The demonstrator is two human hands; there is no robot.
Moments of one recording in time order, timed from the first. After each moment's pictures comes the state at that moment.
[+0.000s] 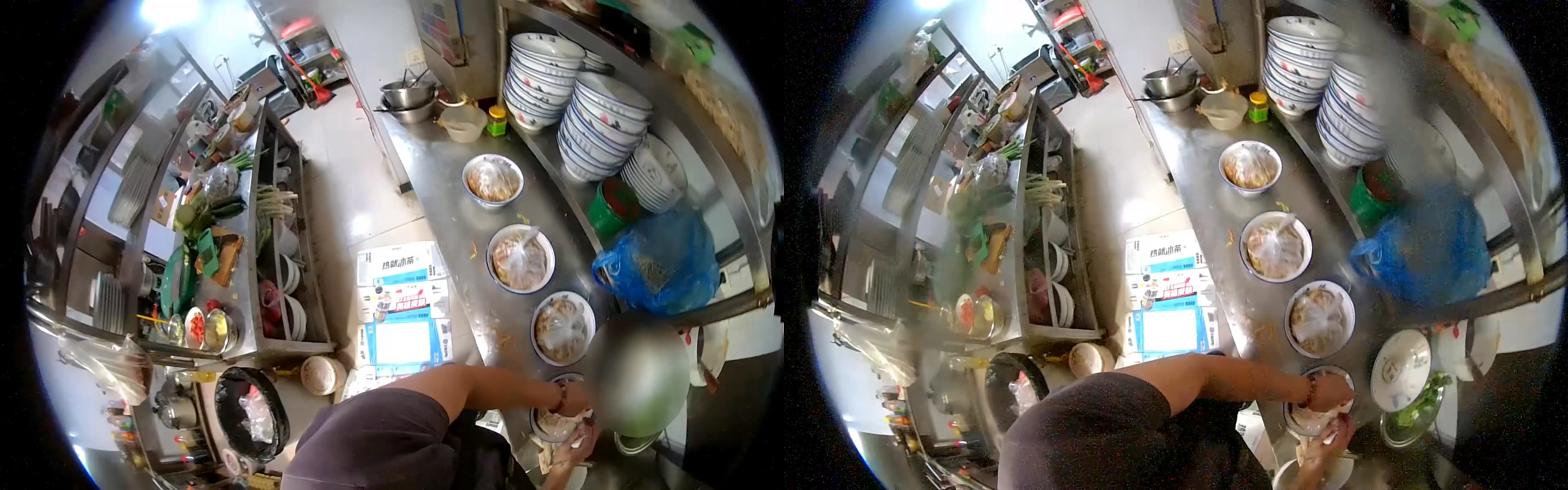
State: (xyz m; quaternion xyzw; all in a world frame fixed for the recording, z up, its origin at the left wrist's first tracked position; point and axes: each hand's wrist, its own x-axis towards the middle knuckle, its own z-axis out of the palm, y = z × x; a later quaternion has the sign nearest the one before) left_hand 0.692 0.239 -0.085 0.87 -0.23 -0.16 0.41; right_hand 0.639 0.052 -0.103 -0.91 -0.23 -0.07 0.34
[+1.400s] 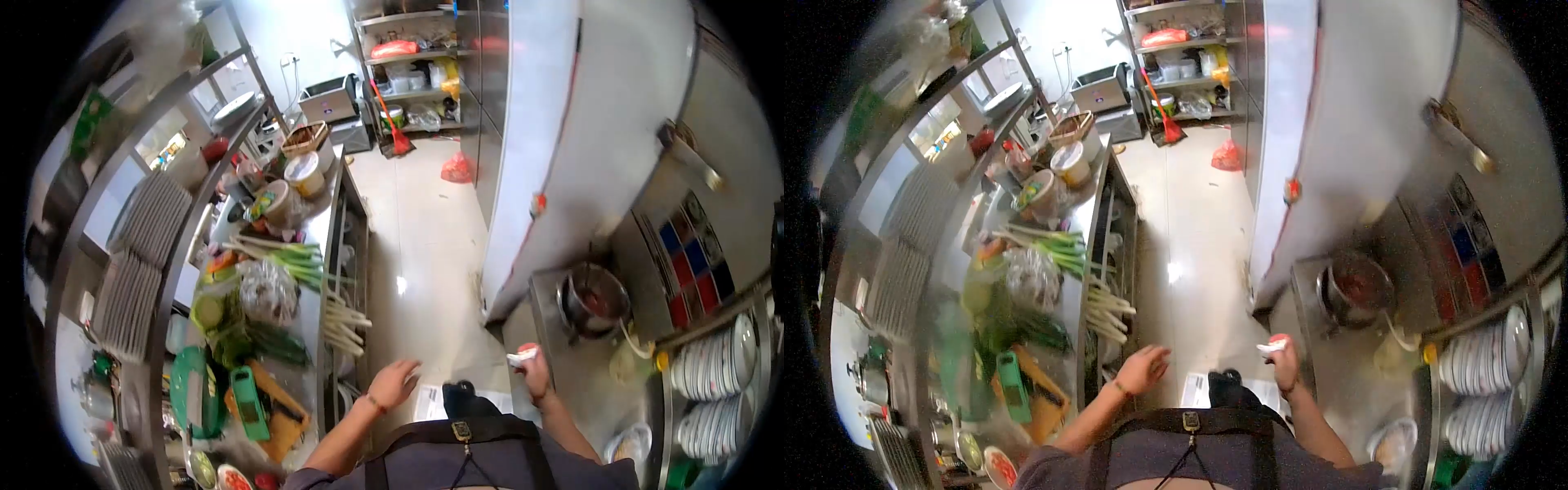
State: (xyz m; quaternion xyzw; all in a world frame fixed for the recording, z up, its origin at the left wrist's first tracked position) left_hand 0.332 1.146 -0.045 0.86 0.41 0.14 0.28; right_hand 0.637 1.053 -0.078 -0.57 -0.29 0.44 0.63
